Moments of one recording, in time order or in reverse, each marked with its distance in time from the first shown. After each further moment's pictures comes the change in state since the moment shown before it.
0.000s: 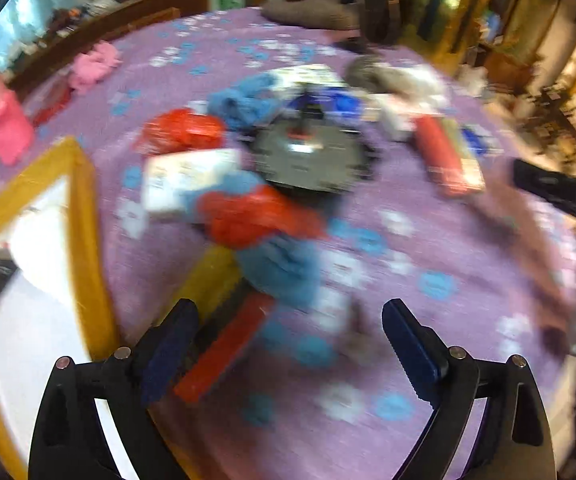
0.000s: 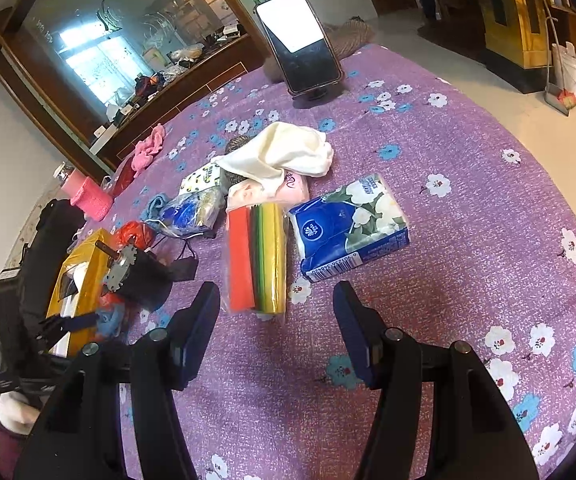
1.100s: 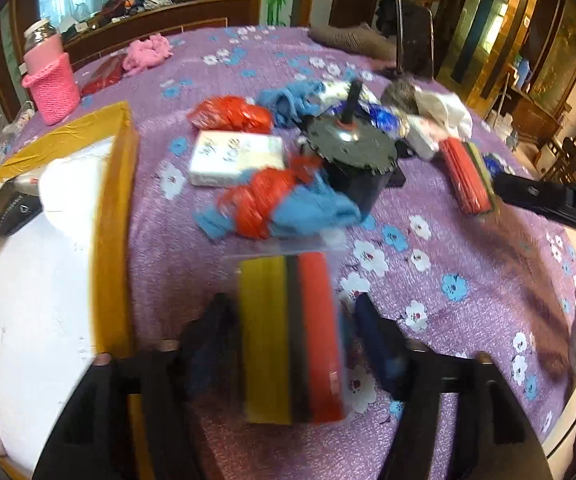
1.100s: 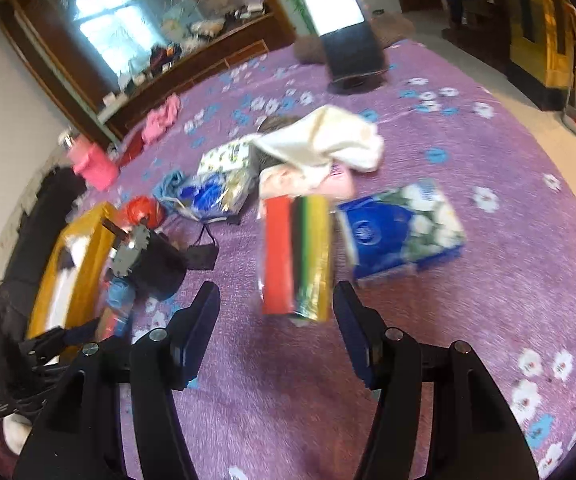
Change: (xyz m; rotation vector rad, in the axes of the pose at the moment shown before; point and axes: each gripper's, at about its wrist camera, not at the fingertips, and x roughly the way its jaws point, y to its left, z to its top) left arm 0.000 0.008 -0.029 -0.135 -0.109 0.130; right arm 0.030 0.037 0.006 -0.108 0.086 -0.017
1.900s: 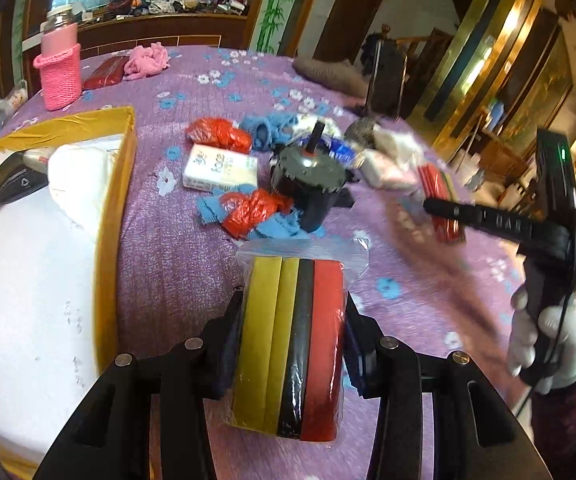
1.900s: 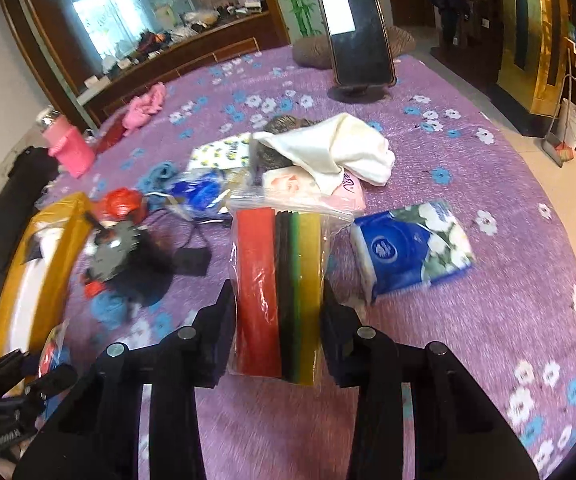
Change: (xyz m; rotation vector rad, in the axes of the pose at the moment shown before) left arm -0.058 0.020 -0.020 -0.115 -0.128 -0.180; right arm -0.002 0.025 -0.002 -0.059 -0.018 -0.110
